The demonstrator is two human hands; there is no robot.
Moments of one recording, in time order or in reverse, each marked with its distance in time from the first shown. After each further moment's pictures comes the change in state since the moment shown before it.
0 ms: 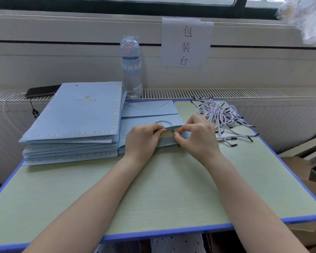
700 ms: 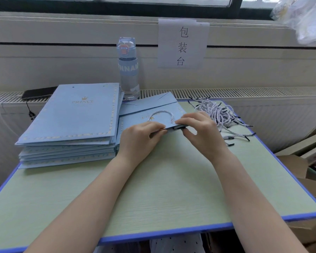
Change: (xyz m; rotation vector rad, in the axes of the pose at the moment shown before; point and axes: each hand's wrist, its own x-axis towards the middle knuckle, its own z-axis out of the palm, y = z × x) left_hand 0.002 -0.001 -0.008 0.124 0.138 0.356; right_hand 0.008 0.028 -0.010 0.092 0.073 -0.264
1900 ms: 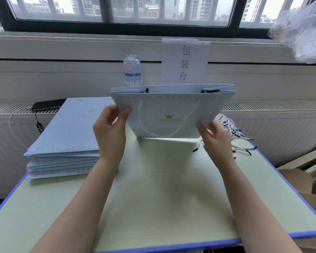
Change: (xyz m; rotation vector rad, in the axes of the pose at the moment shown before) left_hand 0.037 -0.004 -0.052 -0.615 0.406 -0.455; right_hand 0.009 -0.007 -0.015 0.631 0.168 0.499
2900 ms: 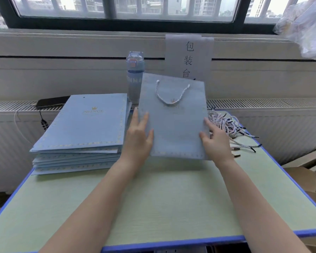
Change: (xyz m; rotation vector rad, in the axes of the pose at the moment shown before) left_hand -0.022 -0.024 0.016 0.660 -0.499 0.010; right_hand 0.003 0.015 0.005 -0.384 -0.021 0.243
